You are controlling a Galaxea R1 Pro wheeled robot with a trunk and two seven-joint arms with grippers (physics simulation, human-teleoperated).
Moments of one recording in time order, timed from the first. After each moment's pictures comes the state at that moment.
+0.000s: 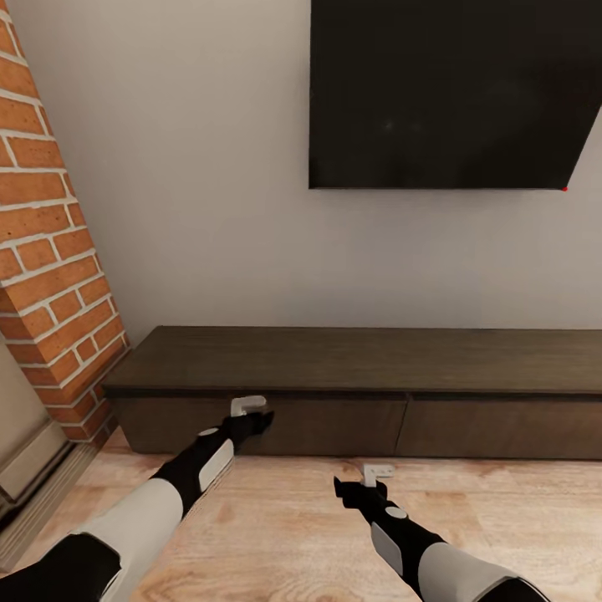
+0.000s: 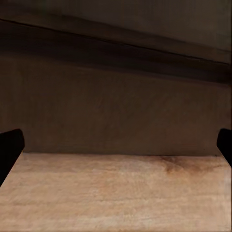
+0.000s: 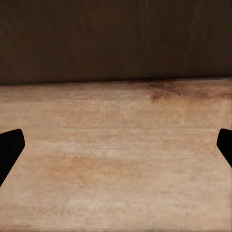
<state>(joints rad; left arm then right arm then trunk) -0.82 -0.05 -0.39 -0.40 0.55 0.09 -0.02 -0.69 0.11 0.37 -0.12 -0.41 -0.20 0.01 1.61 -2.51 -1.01</state>
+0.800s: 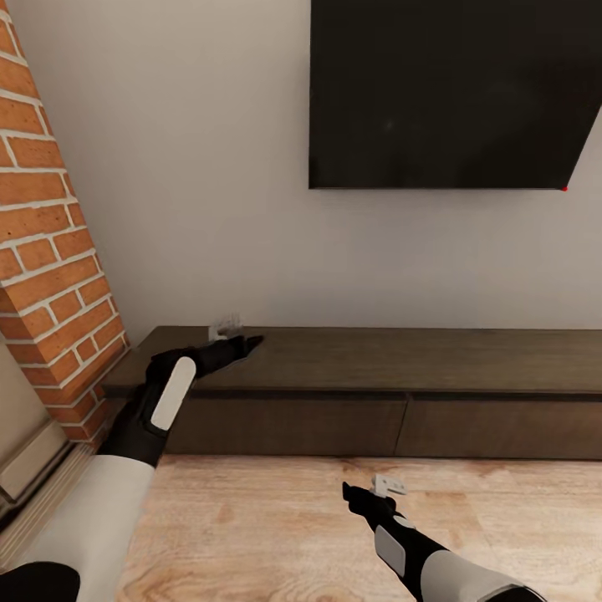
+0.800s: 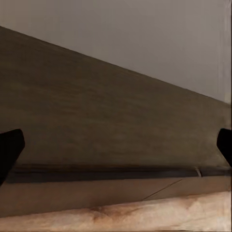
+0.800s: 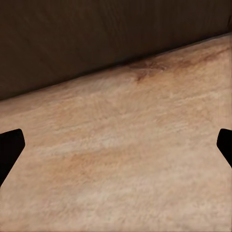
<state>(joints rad) -0.82 0.01 -0.09 -1.14 0.59 0.72 -0.02 -0.67 0.11 0.25 -0.09 -0.53 -0.20 0.00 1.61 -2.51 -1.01</state>
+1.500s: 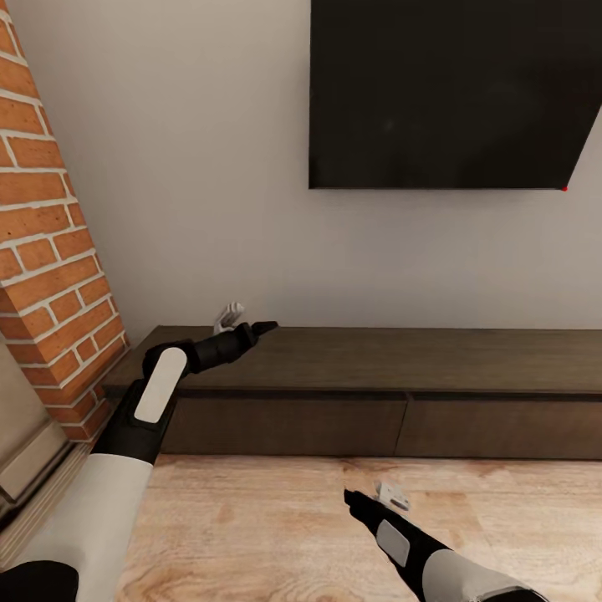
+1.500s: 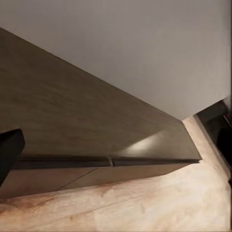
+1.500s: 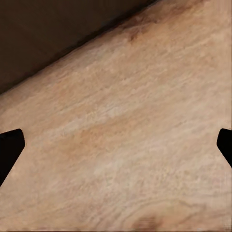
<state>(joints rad) -0.83 0.01 -0.08 -1.20 0.96 0.82 -0.01 -0.67 0.10 0.14 -0.09 -0.63 -0.06 0.01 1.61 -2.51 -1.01</state>
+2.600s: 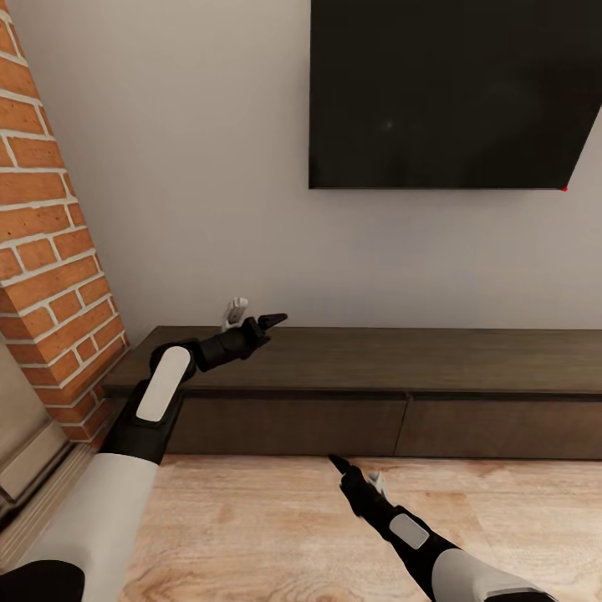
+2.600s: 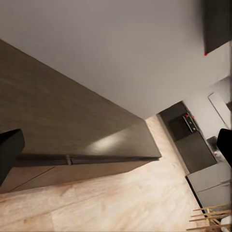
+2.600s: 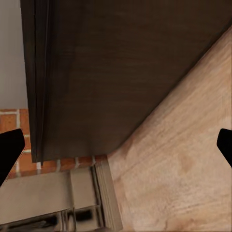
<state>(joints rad) -0.83 -0.02 -0.09 -1.20 1.10 0.82 -0.03 -0.68 0.07 0.06 -0.09 -1.03 0.18 0.61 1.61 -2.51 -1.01</state>
